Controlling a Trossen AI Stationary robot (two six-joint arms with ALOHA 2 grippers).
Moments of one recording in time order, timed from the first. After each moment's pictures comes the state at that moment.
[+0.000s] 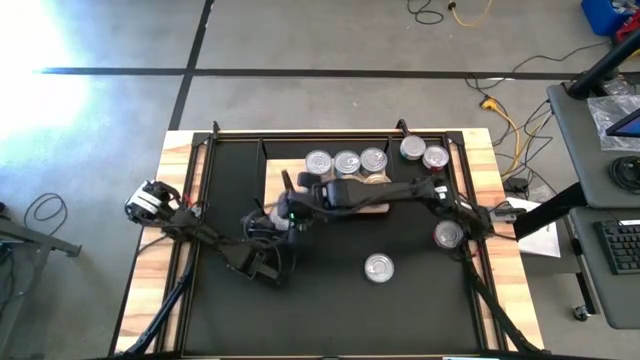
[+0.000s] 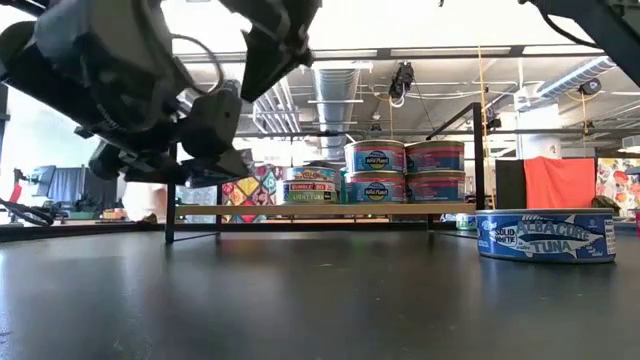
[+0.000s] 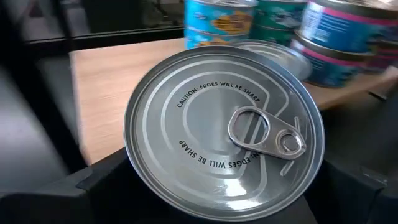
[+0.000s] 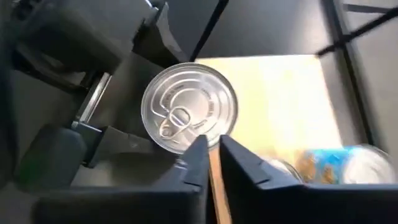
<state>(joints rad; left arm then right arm) -0.46 1.76 0.82 -0.47 -1.19 -1.55 0.07 2.28 2.31 -1.04 0.29 0.05</state>
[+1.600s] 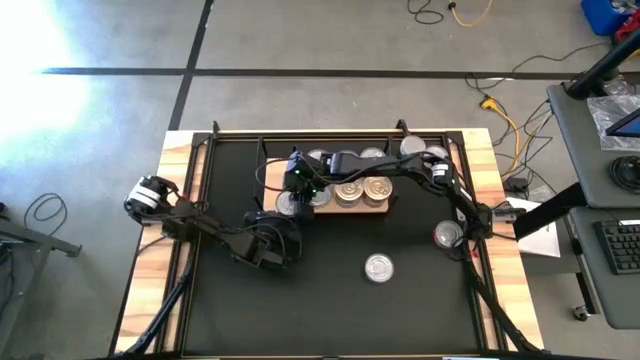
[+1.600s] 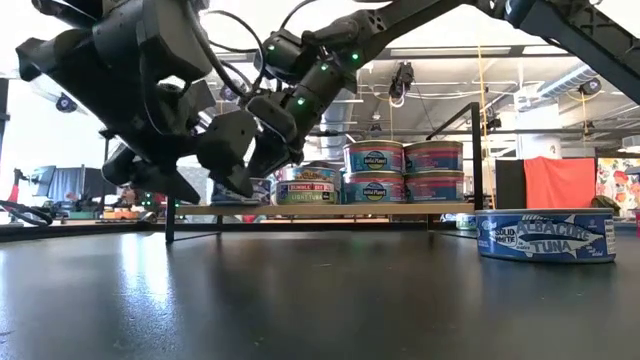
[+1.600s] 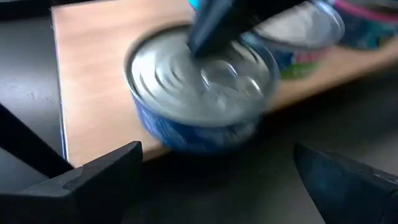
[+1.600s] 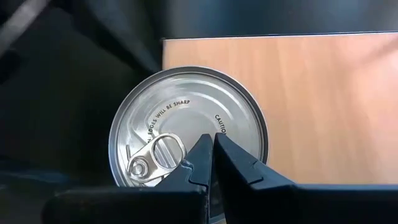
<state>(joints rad) -0.37 1.73 0.82 -0.43 -0.98 -1.42 -0.22 2.27 1.88 -0.53 -0.17 -0.15</state>
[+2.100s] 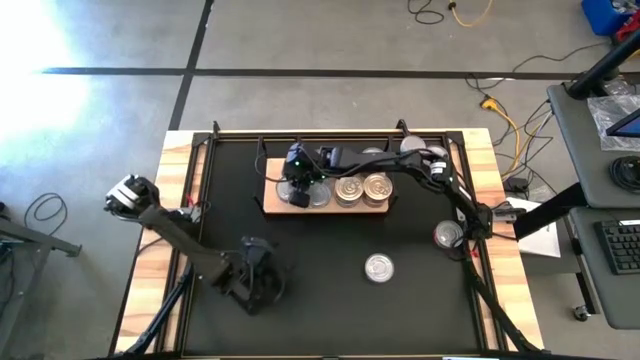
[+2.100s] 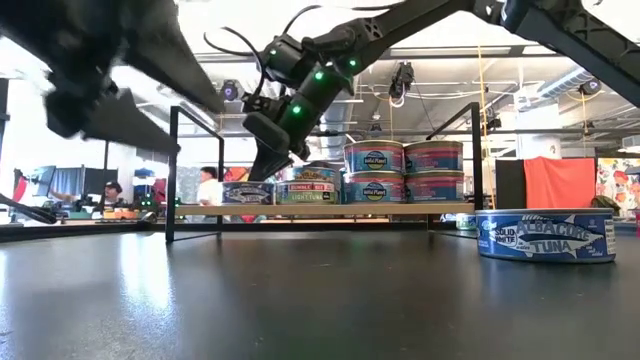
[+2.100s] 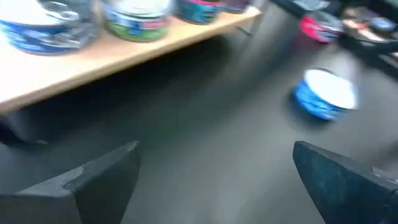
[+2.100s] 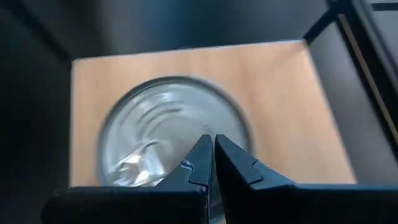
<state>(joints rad) -0.67 1.60 0.89 -0.43 -0.95 -1.42 -0.25 2.28 1.92 -0.48 -0.02 -0.13</state>
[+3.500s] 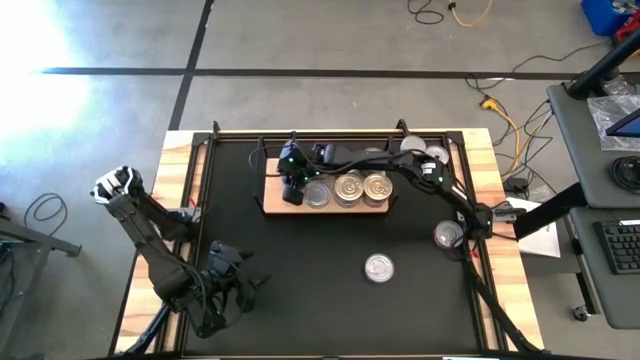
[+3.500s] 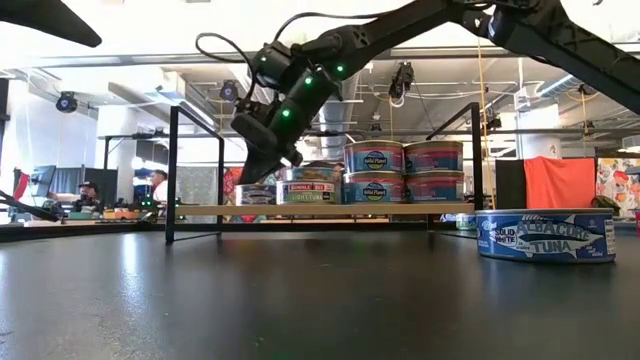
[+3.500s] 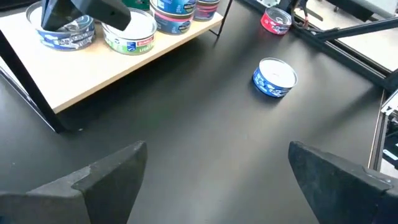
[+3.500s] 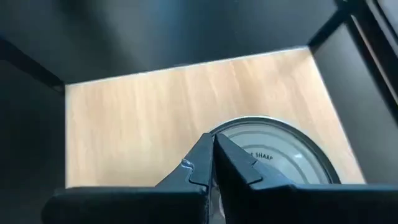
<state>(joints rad) -0.92 1.45 1.14 -1.01 -0.95 -1.63 -0.26 2.38 2.07 -0.56 -0.05 -0.08</state>
